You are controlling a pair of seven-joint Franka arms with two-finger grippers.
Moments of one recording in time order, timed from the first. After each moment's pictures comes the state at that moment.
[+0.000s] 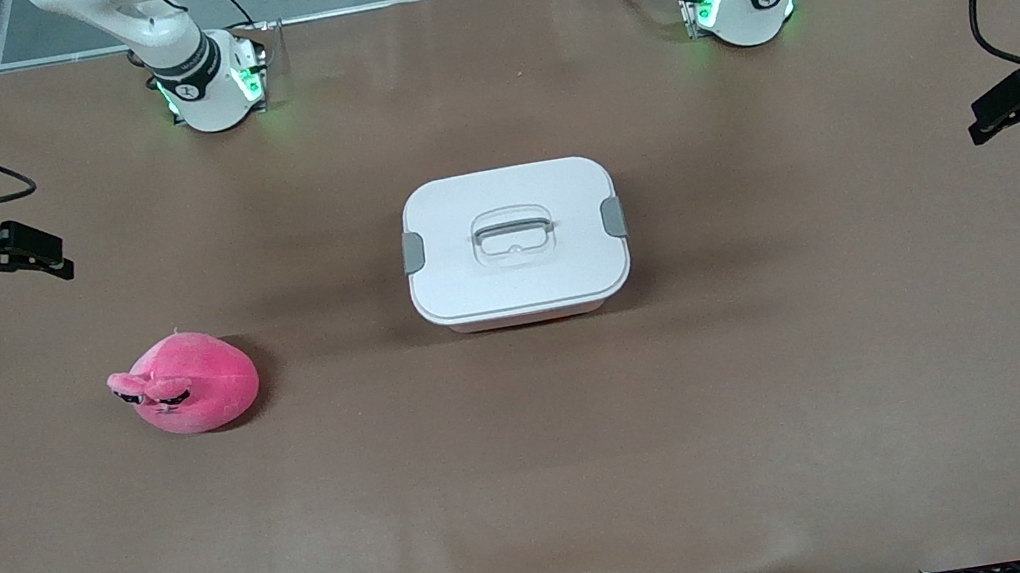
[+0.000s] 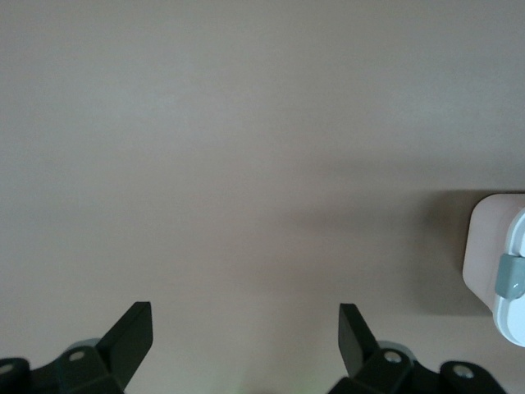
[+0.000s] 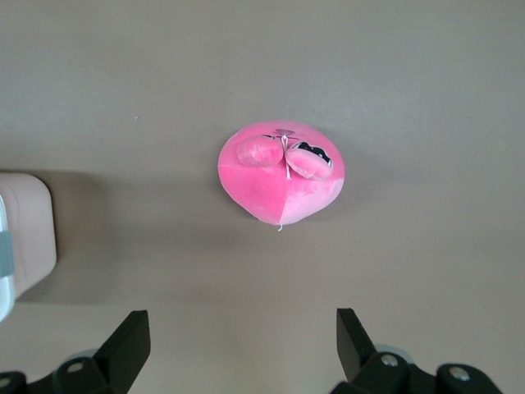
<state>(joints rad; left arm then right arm) 0.06 0.08 -0.07 -1.47 0.01 1.51 -0.03 0.02 -0.02 -0.03 -1.71 0.04 1.63 -0.09</state>
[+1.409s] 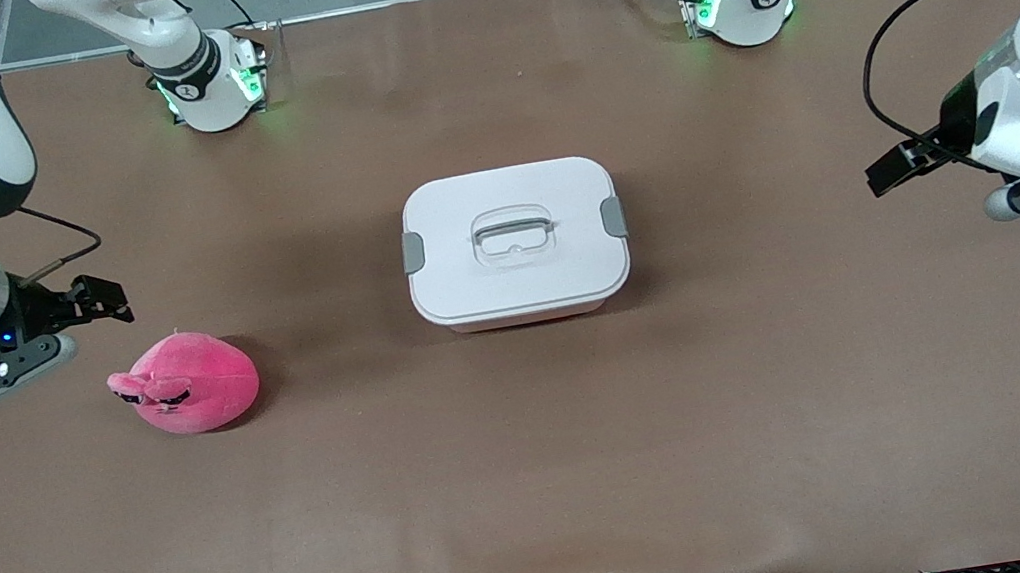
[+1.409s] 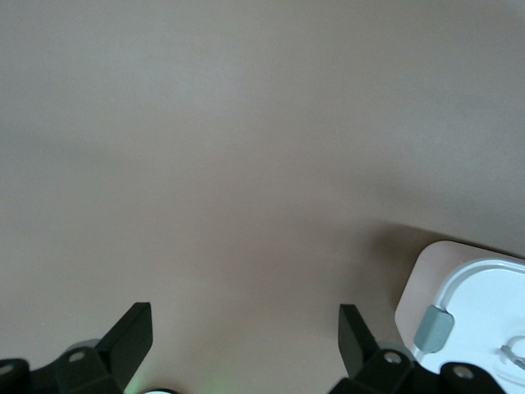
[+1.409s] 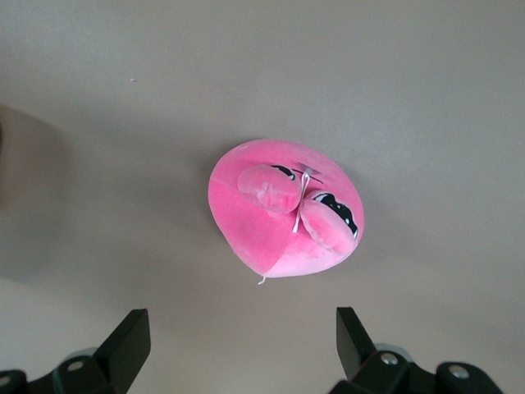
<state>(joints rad) -0.08 0.15 -0.10 -1.47 0.01 1.53 -0.46 0.02 0.10 -0.03 -1.83 0.04 1.87 -0.40</state>
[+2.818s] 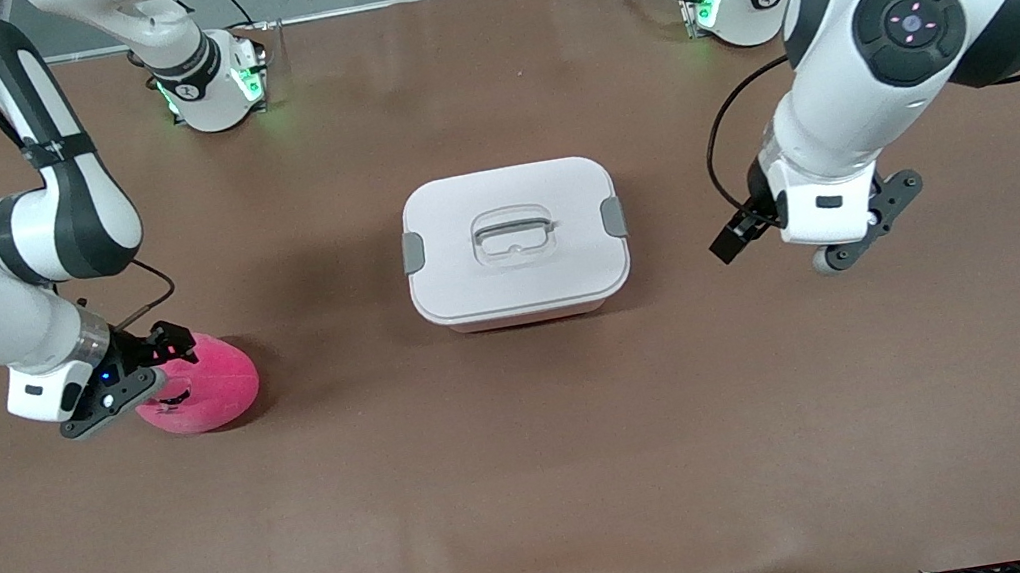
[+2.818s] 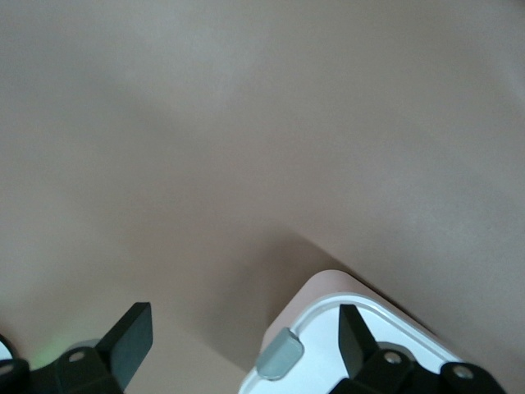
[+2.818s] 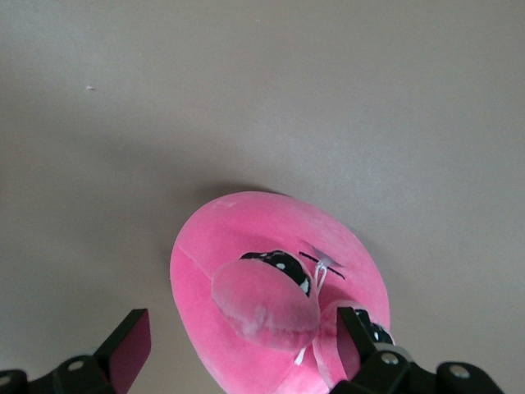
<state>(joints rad) -0.33 0.28 -0.11 -1.47 0.01 1.70 -1.09 0.05 0.24 -0.02 -1.98 0.04 2.25 -0.49</state>
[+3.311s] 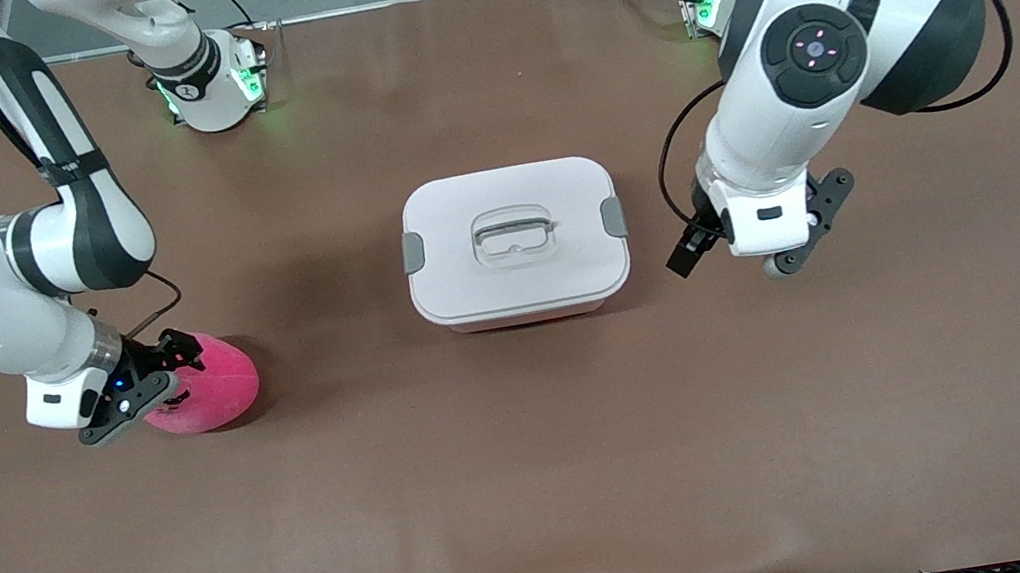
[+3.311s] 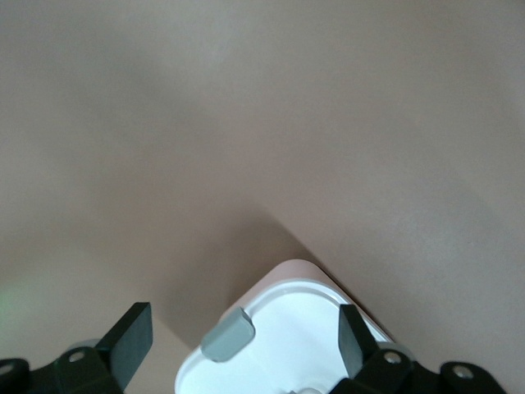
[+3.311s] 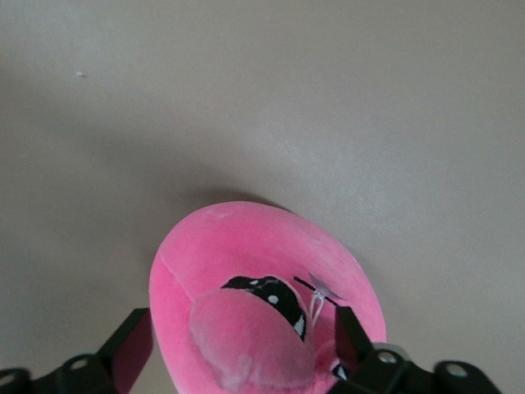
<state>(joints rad) -0.40 0.32 -0.11 -1.47 0.01 1.74 -1.33 0.04 0.29 -0.02 -1.99 0.04 2.30 -0.58</state>
